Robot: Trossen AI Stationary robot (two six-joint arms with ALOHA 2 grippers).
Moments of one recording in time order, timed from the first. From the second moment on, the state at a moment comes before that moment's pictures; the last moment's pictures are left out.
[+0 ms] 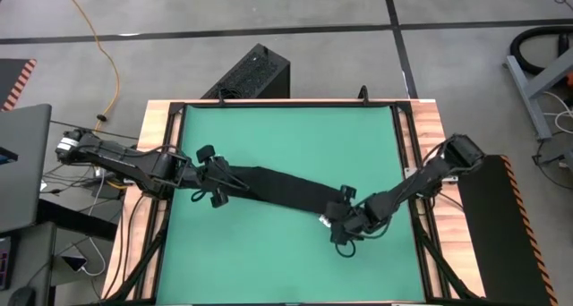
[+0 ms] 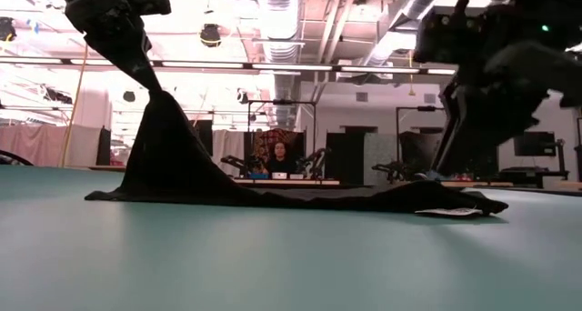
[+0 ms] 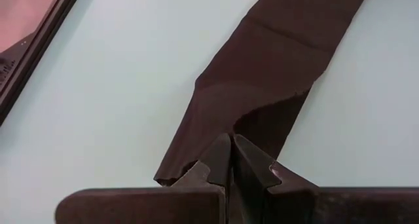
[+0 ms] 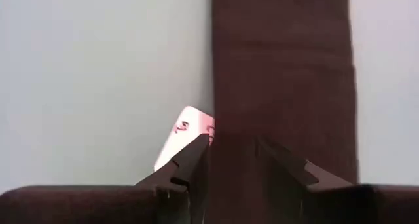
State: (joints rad) left arm -0.21 1.02 0.79 -0.69 -0.46 -0.36; right arm 0.50 1.59 0.88 -0.44 0.48 0.62
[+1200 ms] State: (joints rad) left arm -0.21 1.02 0.79 -0.69 -0.46 -0.36; right arm 0.60 1.69 0.88 -0.60 0.46 0.74
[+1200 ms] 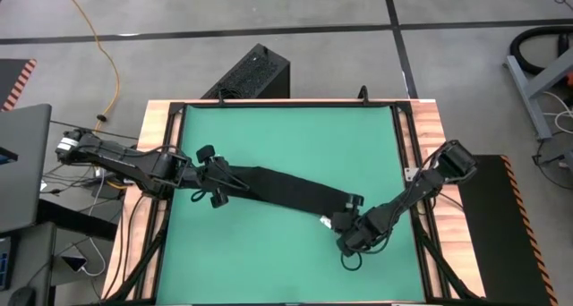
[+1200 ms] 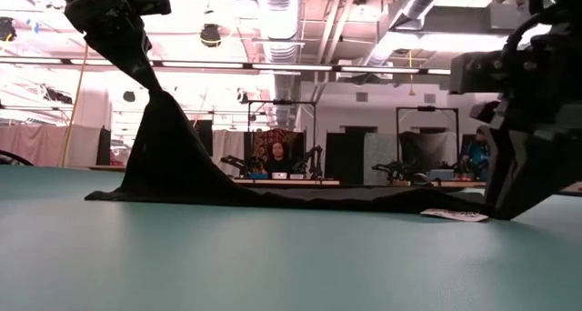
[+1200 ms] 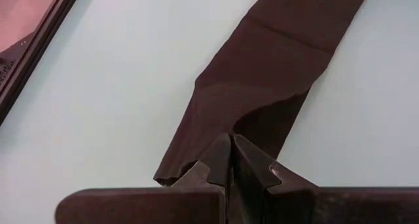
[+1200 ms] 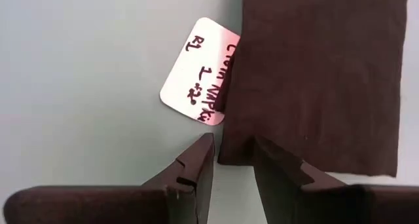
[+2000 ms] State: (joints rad) left arm -0.21 1.02 0.79 -0.69 -0.46 -0.36; right arm 0.58 1.70 1.02 -0.90 0.53 0.78
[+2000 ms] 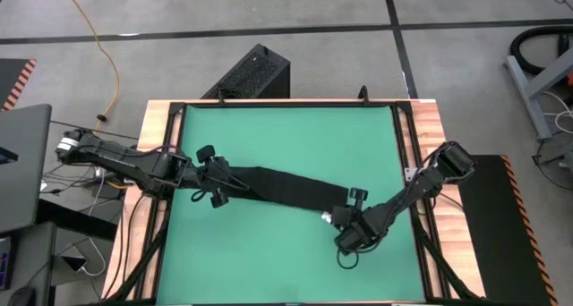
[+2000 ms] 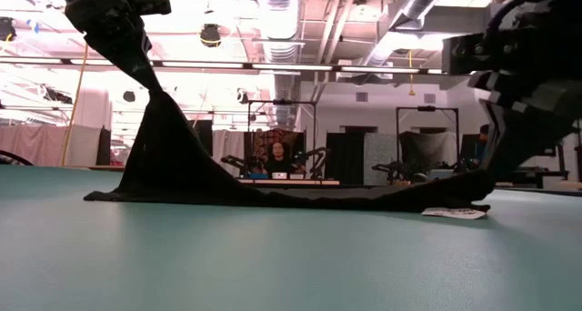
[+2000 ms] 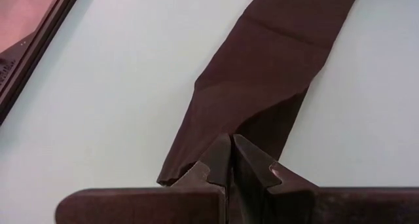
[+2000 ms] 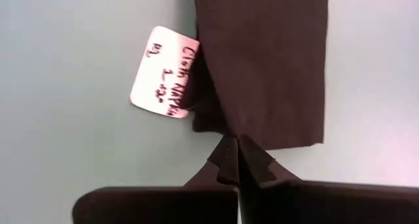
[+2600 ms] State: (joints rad) left arm -0.21 1.02 0.92 -0.77 -0.53 -0.36; right arm 0.46 1.70 1.33 -1.50 0.84 0.96
